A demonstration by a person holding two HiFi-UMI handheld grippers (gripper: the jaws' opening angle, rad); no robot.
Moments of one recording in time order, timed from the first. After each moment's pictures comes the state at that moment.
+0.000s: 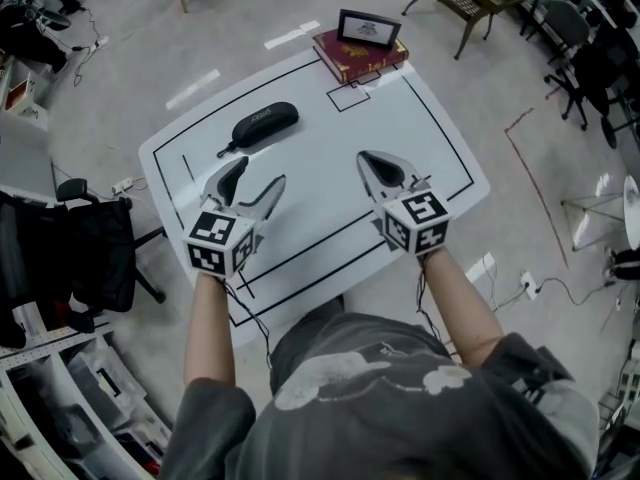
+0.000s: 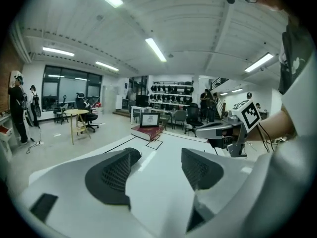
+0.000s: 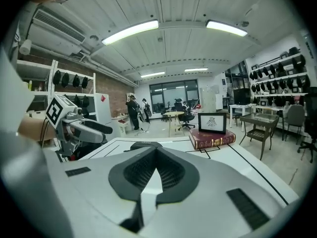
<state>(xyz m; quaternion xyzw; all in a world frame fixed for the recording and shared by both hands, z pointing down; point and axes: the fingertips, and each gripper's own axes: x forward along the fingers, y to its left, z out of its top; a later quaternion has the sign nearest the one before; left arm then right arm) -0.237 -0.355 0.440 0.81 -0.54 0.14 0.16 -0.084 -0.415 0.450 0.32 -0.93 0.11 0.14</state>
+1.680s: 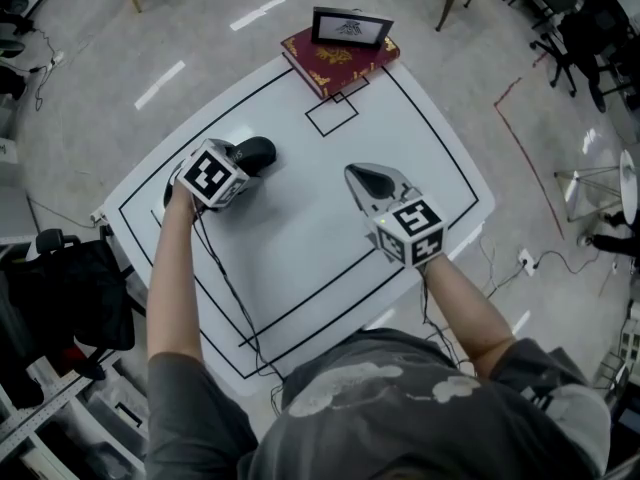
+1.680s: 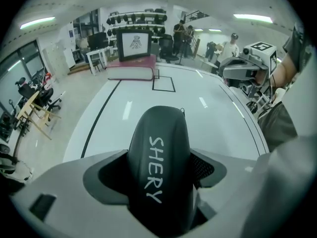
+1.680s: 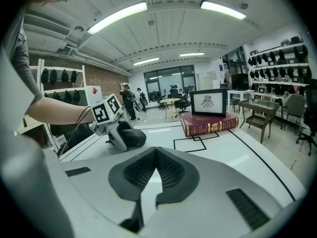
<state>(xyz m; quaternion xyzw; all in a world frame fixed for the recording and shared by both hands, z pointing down) -0.279 -0.505 0.617 0.79 -0.28 0.50 0.24 -0.094 -0.500 0.520 0.32 -0.91 0.16 0.21</state>
